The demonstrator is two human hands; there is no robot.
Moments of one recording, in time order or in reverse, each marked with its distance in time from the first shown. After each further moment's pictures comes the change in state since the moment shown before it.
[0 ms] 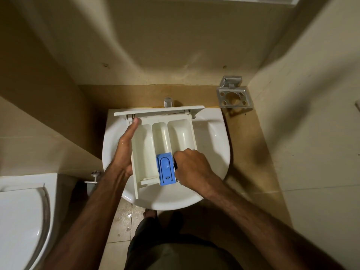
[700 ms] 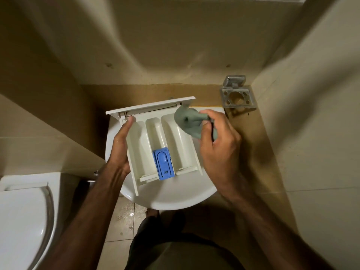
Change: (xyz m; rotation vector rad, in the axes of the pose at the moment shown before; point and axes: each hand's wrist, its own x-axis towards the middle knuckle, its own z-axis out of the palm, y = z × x) left_hand -0.004 0.017 -0.003 -0.063 -0.011 0.076; right_hand -0.012 0.019 -0.024 0.538 1.143 -0.162
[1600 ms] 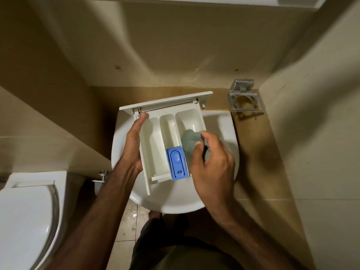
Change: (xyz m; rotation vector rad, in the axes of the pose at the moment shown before) left_hand 0.001 0.004 0.020 -0.049 -0.017 -0.050; right_hand -0.030 -0.032 0.007 -0.122 -0.119 0.226
